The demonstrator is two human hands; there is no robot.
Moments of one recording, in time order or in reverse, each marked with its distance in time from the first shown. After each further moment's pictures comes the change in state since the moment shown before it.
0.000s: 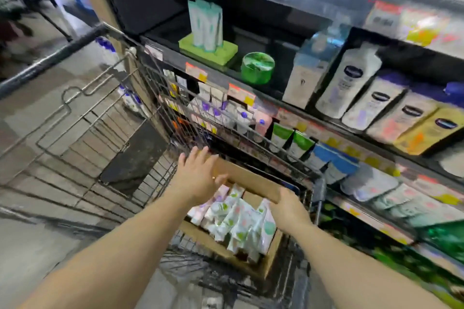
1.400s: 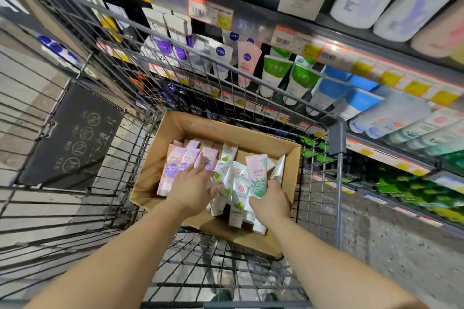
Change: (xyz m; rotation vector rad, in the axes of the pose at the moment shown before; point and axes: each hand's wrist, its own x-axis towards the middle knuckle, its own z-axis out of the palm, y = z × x) left_hand 0.051 -0.025 0.164 -0.140 -0.390 0.120; right_hand 0.046 0.016 0.140 0.359 -0.005 0.349
